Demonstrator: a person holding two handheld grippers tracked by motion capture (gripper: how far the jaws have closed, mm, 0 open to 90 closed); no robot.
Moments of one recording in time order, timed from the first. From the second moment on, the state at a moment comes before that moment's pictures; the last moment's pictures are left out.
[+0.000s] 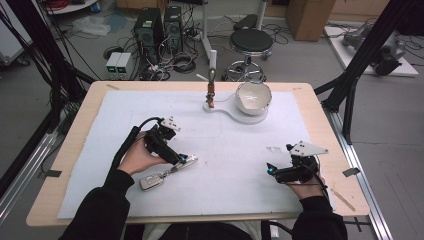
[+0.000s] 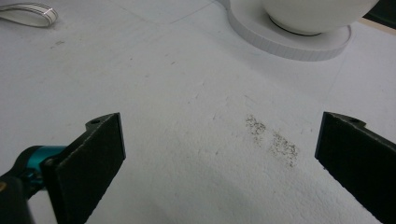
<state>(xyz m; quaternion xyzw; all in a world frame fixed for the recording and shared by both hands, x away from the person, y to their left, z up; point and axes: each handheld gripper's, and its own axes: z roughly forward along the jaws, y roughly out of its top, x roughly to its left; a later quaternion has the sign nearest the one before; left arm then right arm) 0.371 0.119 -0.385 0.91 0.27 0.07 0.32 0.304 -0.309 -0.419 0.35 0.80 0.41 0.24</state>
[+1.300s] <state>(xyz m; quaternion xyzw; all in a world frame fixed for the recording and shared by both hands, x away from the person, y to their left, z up) 0.374 0.094 -0.416 0.94 0.24 0.02 0.24 0.304 -0.308 -0.419 0.35 0.81 0.41 0.24</state>
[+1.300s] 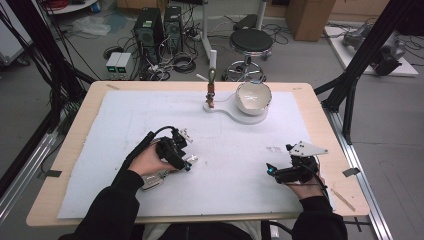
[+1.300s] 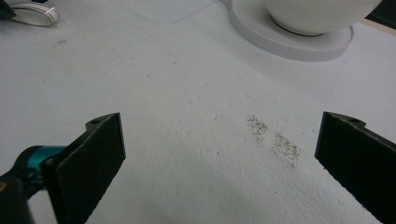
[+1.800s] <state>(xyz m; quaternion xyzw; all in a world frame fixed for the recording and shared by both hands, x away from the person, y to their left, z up) 0.379 0.103 -0.412 0.94 0.23 0.03 0.26 0.303 -0.308 -0.418 0.35 0.81 0.41 0.24</state>
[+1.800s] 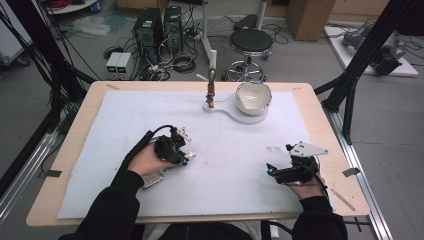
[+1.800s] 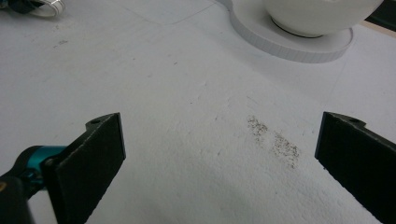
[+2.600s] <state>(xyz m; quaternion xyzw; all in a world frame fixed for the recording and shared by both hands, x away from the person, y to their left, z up) 0.385 0.139 -0.319 0.88 0.26 0.12 0.38 0.303 -0.309 -0.418 0.35 0.81 0.41 0.24</state>
